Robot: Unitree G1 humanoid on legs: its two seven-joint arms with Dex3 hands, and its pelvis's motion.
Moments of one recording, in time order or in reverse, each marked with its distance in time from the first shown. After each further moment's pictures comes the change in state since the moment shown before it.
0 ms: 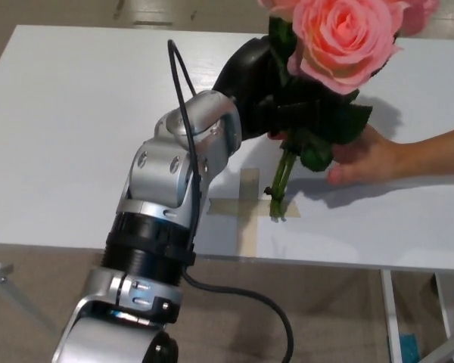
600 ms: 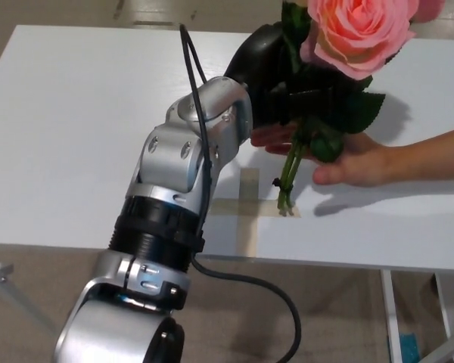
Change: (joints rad) left_arm -0.053 -0.007 -0.006 0.086 -0.009 -0.026 0.018; right_arm -0.002 0.004 0.000 0.000 0.000 0.001 0.002
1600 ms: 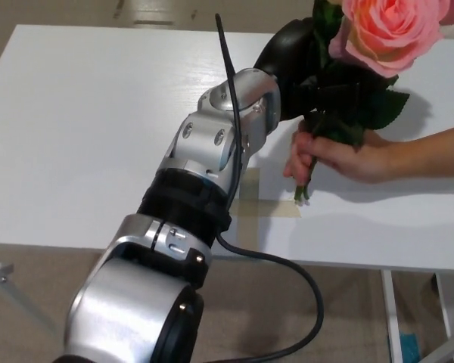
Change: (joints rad) left_arm -0.150 -0.028 -0.011 0.321 -0.002 -0.190 0.003; right_arm -0.038 0.006 -0.007 -0.003 0.002 0.005 0.016
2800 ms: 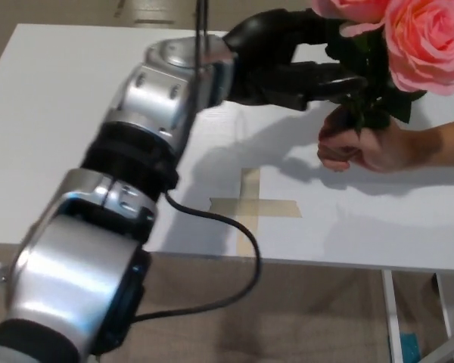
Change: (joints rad) left_arm -0.100 0.260 -0.129 0.051 0.031 0.091 -0.426; right_arm -0.010 -0.011 -0.009 -0.001 0.000 0.011 0.027
